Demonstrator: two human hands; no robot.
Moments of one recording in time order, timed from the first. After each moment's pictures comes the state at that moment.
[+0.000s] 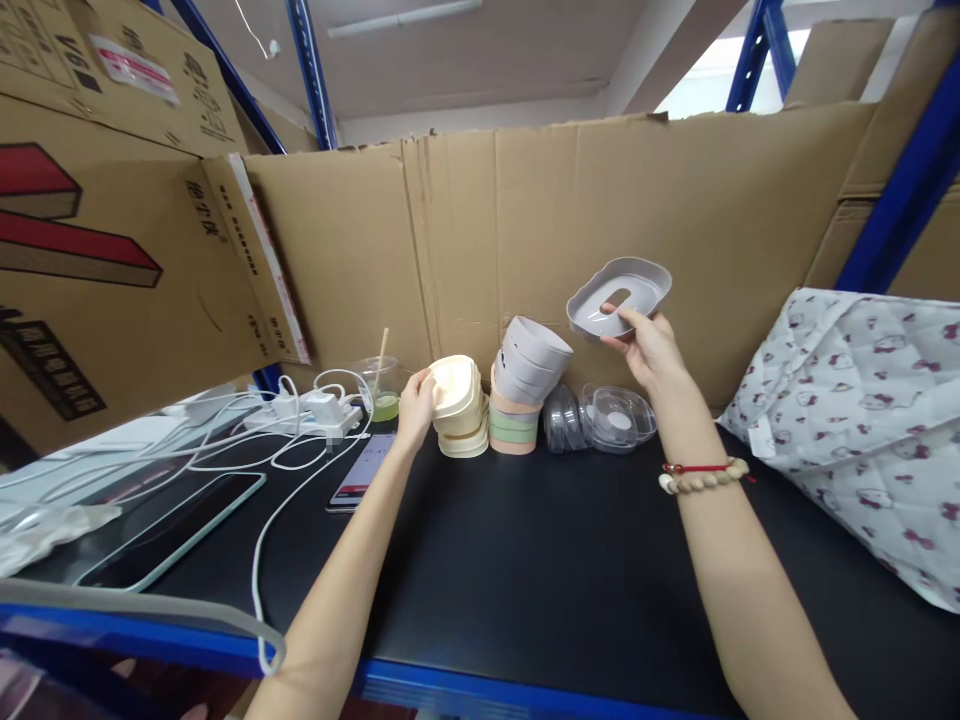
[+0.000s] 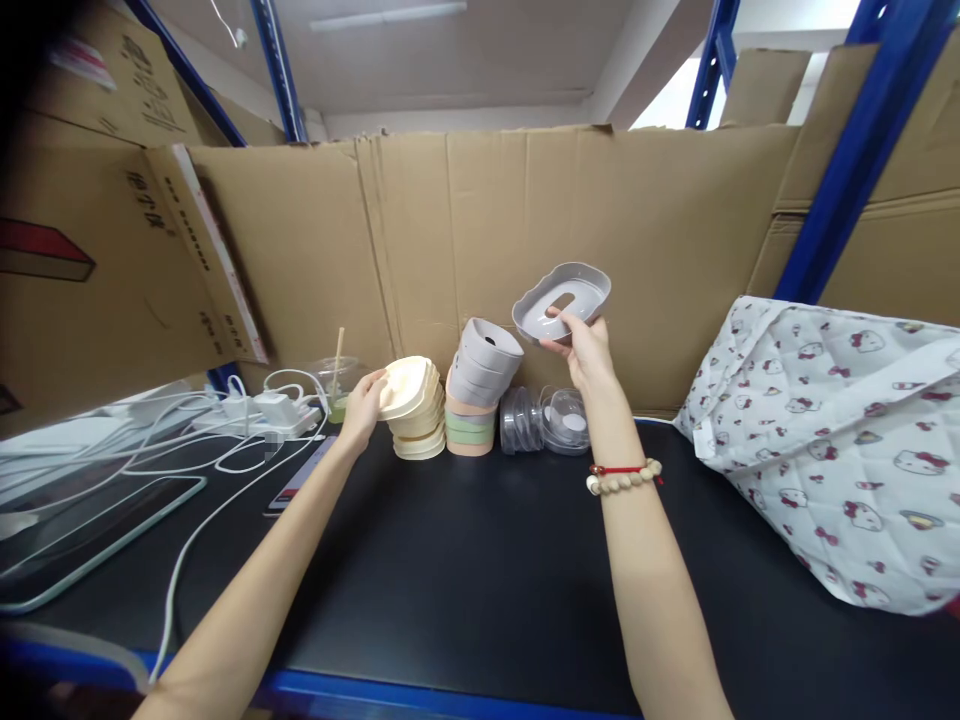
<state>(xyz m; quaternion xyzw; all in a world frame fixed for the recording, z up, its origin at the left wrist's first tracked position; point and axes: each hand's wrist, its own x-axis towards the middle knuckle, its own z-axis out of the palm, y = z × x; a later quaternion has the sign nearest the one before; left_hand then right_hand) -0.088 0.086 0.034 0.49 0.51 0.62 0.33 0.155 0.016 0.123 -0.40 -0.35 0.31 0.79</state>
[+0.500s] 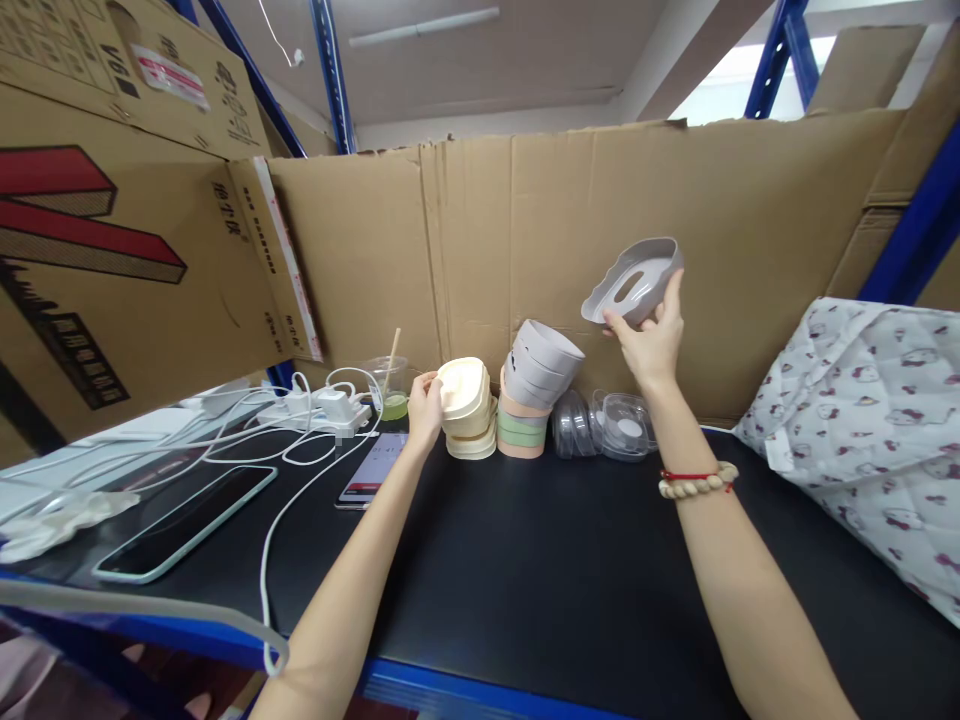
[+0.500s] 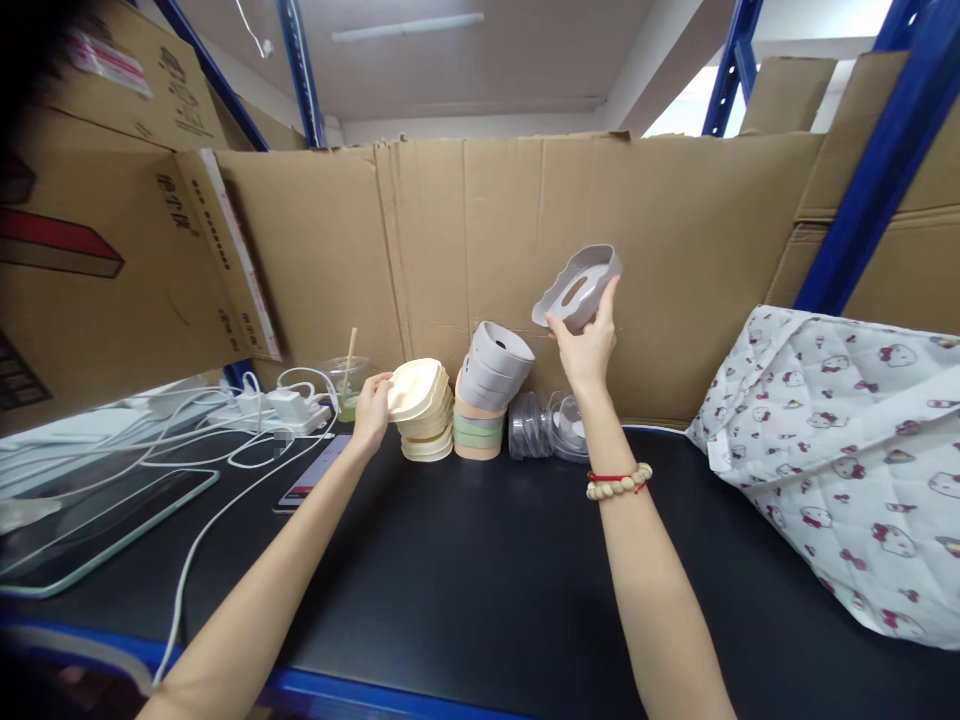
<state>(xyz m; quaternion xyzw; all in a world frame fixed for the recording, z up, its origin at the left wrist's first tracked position) -0.086 0.080 0.036 0.45 0.52 0.66 0.31 0.164 0.044 0.107 -0.46 -0.55 0.00 0.70</state>
